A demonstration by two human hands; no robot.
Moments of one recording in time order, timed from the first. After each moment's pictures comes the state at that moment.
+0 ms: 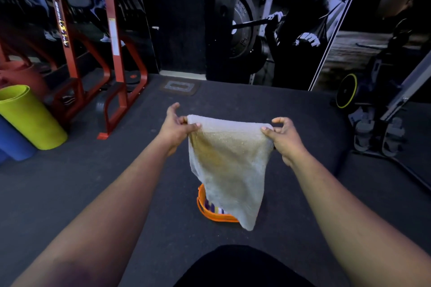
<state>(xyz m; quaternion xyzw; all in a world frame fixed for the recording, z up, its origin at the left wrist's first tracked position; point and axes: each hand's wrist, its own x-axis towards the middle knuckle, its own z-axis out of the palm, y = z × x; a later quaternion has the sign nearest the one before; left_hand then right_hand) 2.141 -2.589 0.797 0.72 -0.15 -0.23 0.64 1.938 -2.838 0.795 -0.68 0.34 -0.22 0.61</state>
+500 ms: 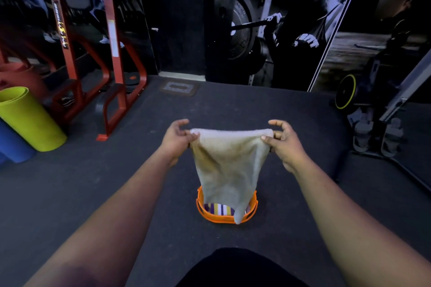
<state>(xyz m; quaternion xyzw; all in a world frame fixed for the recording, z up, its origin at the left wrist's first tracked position) 2.126 -2.589 0.772 0.73 -0.13 -0.23 0.63 1.925 -2.840 0.787 -0.70 0.28 -0.21 0.63</state>
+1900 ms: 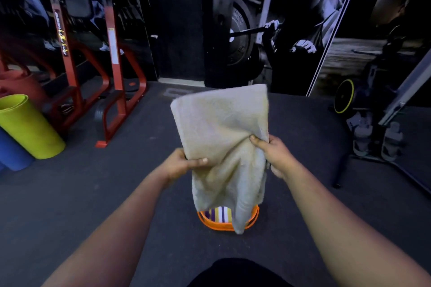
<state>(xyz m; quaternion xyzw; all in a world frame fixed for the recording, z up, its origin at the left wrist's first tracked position) 2.093 -2.559 0.789 0.69 -0.24 -0.34 0.59 1.945 -2.808 0.800 -0.62 0.26 -0.17 0.72</state>
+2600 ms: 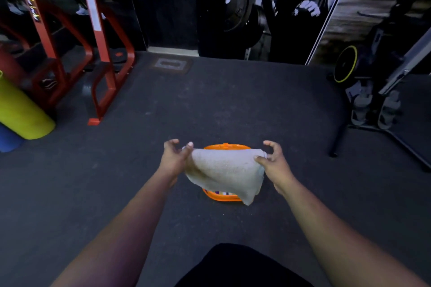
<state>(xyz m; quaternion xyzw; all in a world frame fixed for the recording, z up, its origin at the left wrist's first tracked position) 2.128 -2.528 0.702 0.75 -0.02 -0.27 0.60 1.944 -2.752 0.696 -0.67 0.40 -0.15 0.61</state>
